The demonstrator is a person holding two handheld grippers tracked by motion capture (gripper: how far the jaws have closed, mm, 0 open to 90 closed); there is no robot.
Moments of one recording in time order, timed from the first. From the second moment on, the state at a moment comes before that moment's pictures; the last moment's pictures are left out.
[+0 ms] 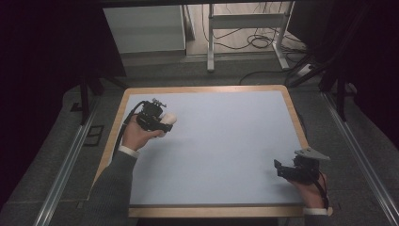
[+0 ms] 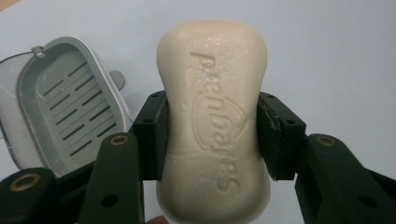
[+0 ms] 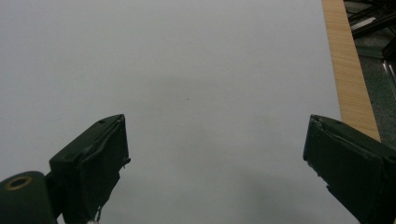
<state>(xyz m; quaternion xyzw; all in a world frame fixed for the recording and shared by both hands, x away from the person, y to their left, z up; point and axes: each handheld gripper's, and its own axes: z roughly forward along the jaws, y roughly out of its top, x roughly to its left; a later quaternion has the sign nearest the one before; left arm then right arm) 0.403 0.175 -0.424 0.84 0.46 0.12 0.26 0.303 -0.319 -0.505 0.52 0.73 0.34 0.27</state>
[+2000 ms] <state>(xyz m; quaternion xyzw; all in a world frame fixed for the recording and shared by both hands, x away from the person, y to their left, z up) 0.467 0.227 -0.457 0.79 0.57 0.12 0.22 0.304 -0.321 -0.507 0.53 0.73 0.33 0.27</state>
